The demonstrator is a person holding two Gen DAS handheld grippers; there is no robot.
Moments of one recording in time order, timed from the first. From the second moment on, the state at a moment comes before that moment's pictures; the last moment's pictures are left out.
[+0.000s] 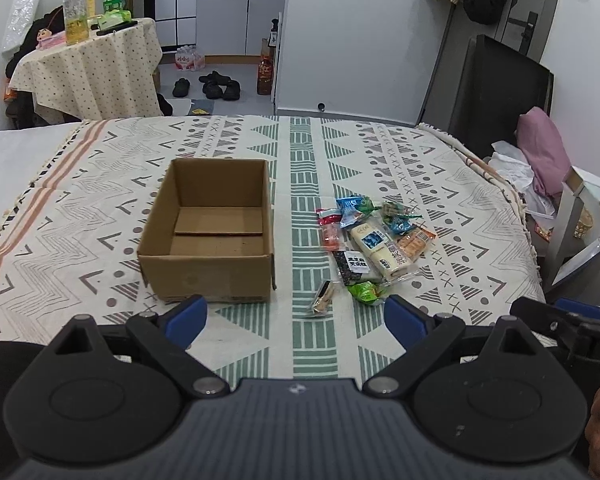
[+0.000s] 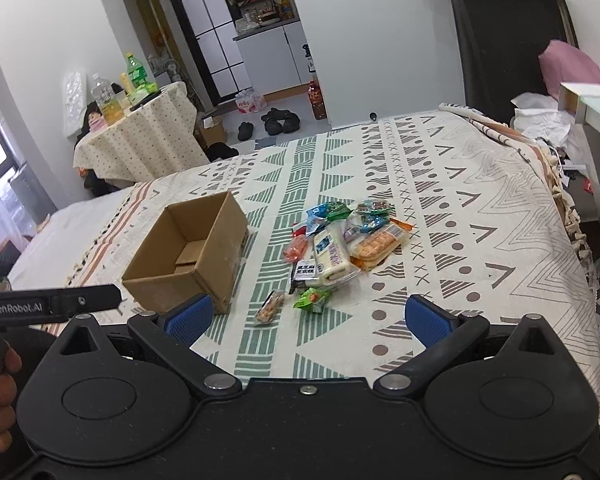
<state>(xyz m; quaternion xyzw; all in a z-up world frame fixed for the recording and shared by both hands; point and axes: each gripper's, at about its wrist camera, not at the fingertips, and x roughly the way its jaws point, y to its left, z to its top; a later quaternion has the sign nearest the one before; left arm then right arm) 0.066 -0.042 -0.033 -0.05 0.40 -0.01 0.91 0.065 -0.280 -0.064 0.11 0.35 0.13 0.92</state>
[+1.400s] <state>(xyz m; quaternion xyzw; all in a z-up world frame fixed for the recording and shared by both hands) 0.216 -0.095 -0.184 -0.01 0.53 0.02 0.85 0.204 -0.310 -0.189 0.28 0.41 0.15 0.85</state>
